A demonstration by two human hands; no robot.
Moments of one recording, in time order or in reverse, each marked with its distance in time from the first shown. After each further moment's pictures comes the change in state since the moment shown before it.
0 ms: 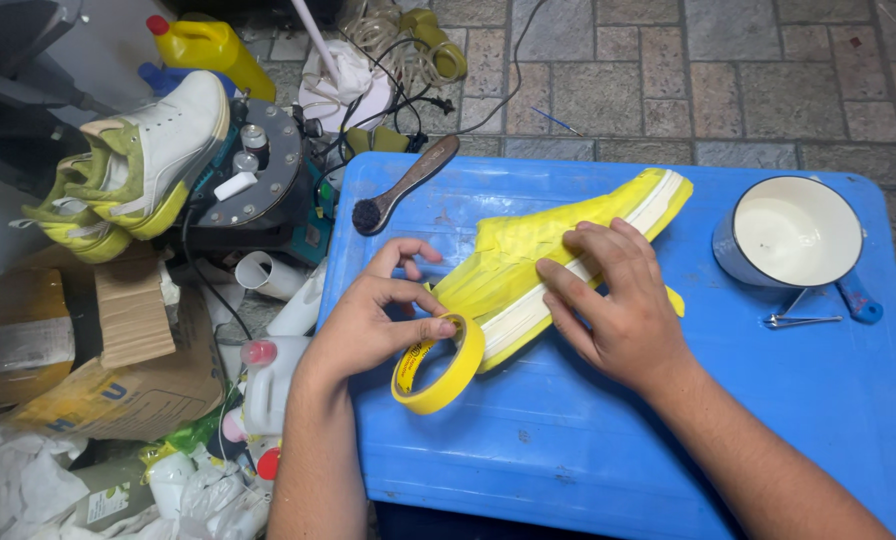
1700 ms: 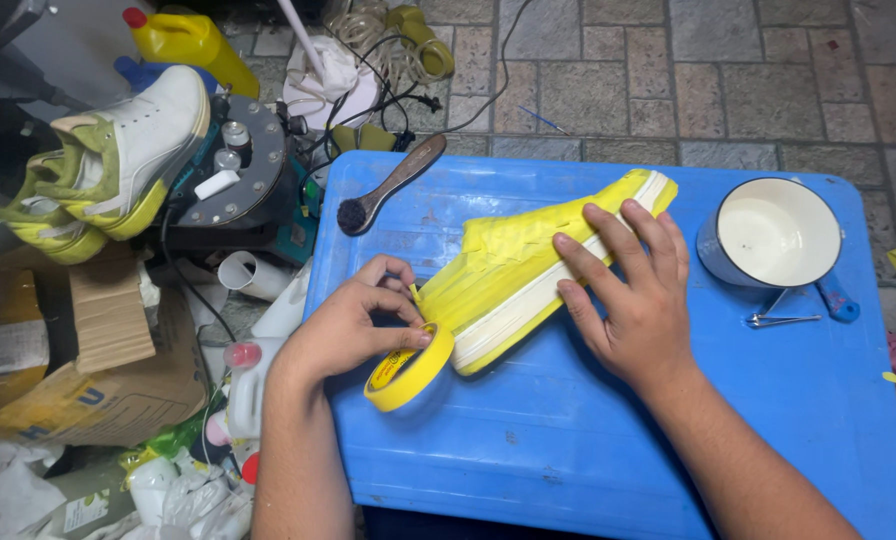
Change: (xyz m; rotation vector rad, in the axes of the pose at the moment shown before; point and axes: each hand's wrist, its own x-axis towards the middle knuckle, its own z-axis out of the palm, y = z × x) left_hand -0.002 -0.021 -0.009 0.018 -0.168 -0.159; right_hand -0.013 0.010 -0.003 -0.139 -0.003 0.189
